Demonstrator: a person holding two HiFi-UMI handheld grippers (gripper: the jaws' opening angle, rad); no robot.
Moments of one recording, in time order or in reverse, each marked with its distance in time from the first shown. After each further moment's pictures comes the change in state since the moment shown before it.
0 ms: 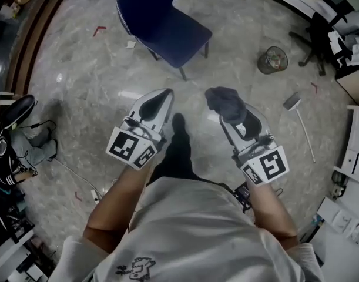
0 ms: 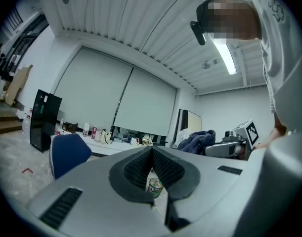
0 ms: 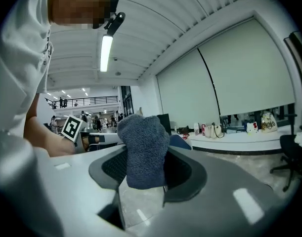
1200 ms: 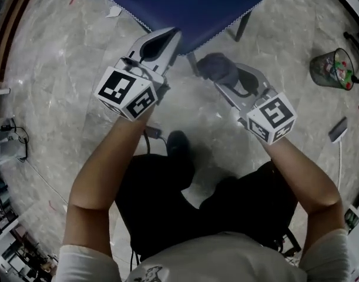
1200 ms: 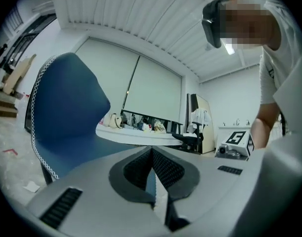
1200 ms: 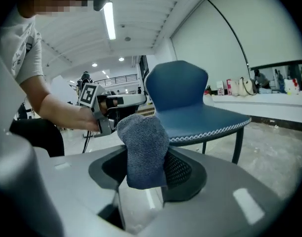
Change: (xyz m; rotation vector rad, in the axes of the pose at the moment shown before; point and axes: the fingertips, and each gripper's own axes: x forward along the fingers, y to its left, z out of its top) left arm 0.246 0.325 -0.508 0.068 -0.054 0.016; right arm 0.324 -0.243 -0.598 -0.089 0.243 0.281
